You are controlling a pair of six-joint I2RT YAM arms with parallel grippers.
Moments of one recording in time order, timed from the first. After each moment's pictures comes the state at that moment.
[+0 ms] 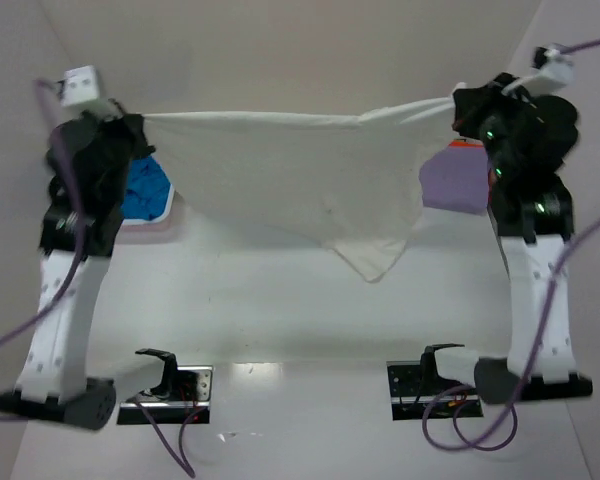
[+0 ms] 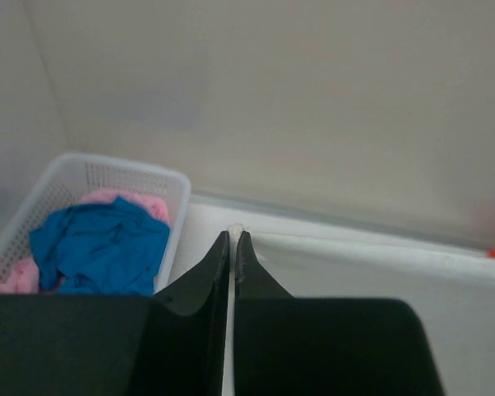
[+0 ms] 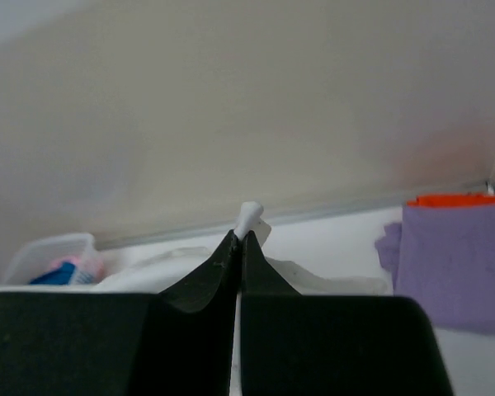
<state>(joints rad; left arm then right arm) -0.13 1.28 1.63 -0.41 -0.25 -0.20 0.04 1.32 1.78 -0.47 0.01 0.34</state>
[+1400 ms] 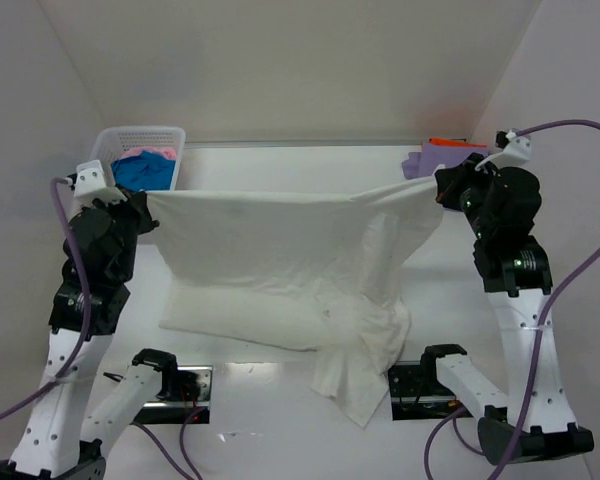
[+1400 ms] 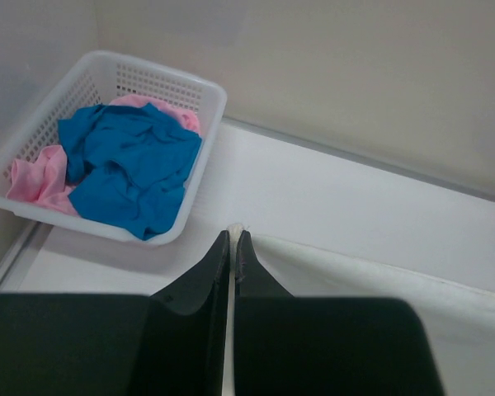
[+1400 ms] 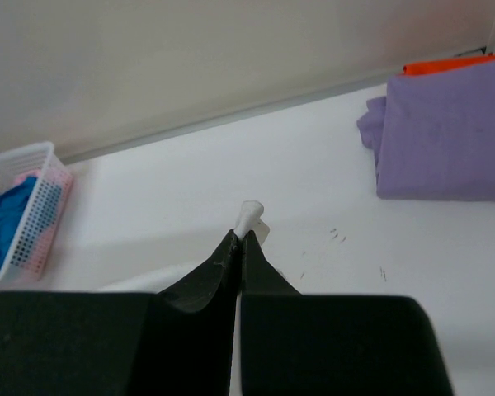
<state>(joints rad) -0.17 0.70 1.07 -0.42 -0.35 -0.27 0.04 0.89 1.28 -0.51 -0.01 0.36</state>
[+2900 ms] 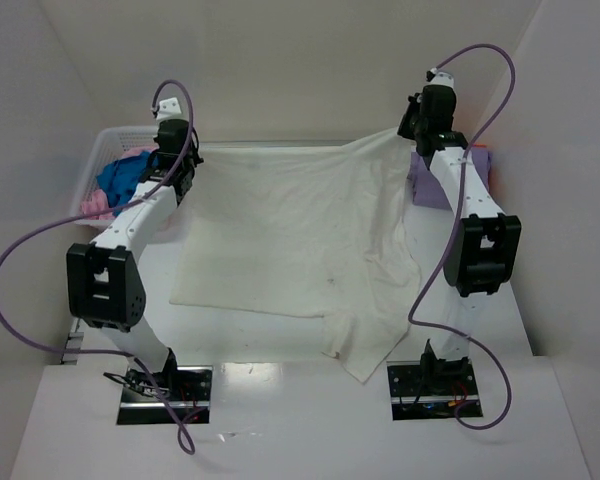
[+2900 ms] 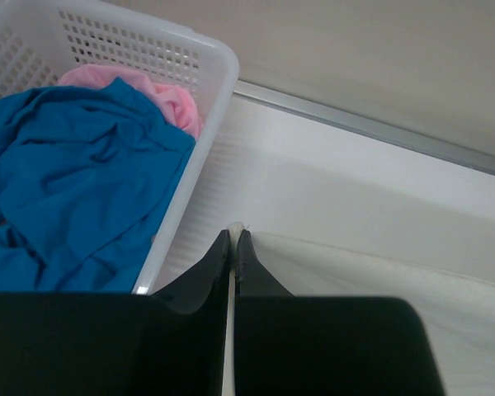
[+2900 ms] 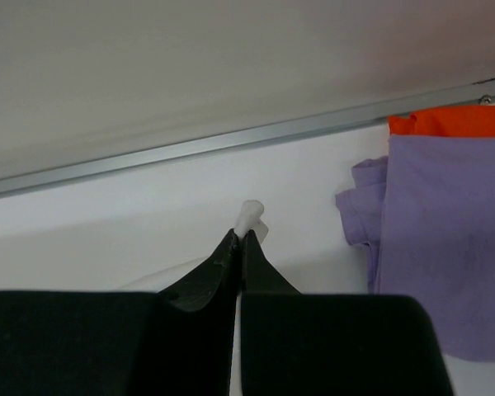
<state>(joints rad) -0.12 1.65 1.38 -0.09 -0.41 -0.24 0.04 1.90 1.77 -0.23 0.08 0.25</state>
